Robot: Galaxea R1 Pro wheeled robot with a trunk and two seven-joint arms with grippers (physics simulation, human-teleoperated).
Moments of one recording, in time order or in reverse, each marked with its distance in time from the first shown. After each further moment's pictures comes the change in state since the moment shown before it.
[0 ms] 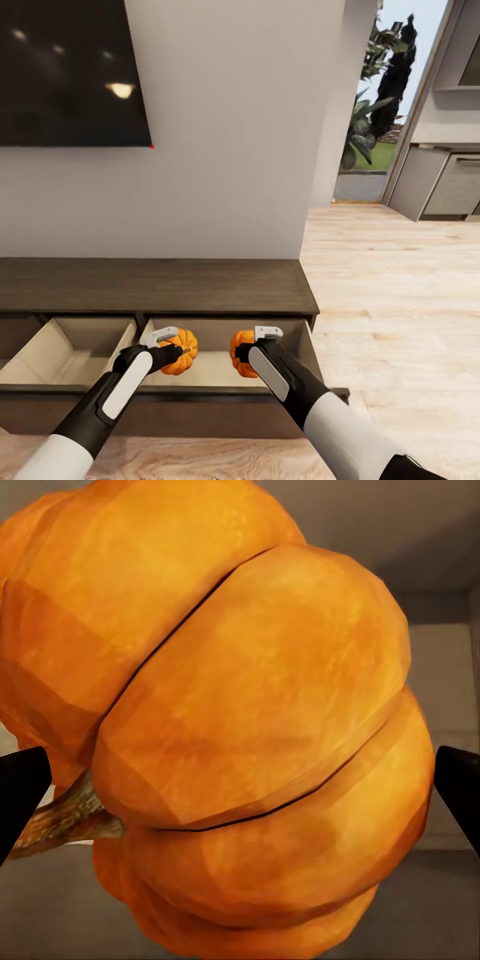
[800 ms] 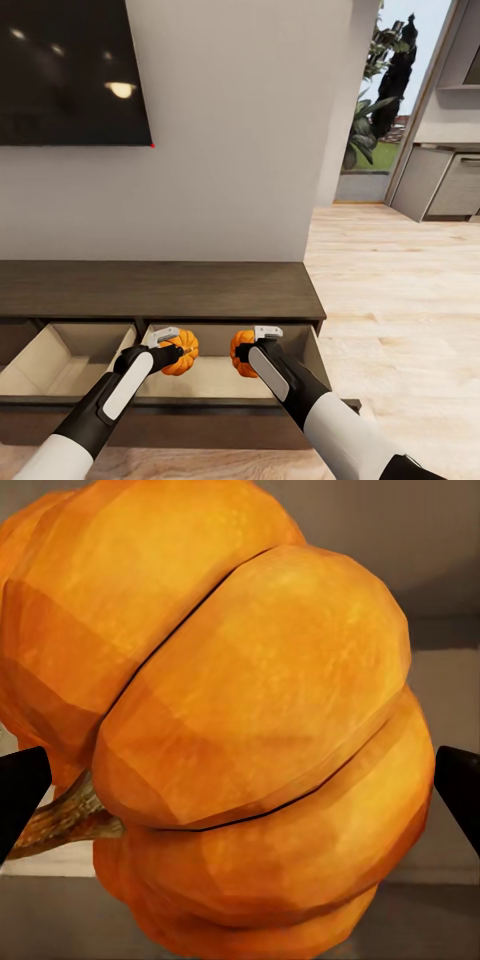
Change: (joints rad) left arm 0.000 0.001 -0.011 0.000 0.000 0.001 0.000; right arm 0.000 0.000 0.000 -0.001 0.001 -0.001 -0.001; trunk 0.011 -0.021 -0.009
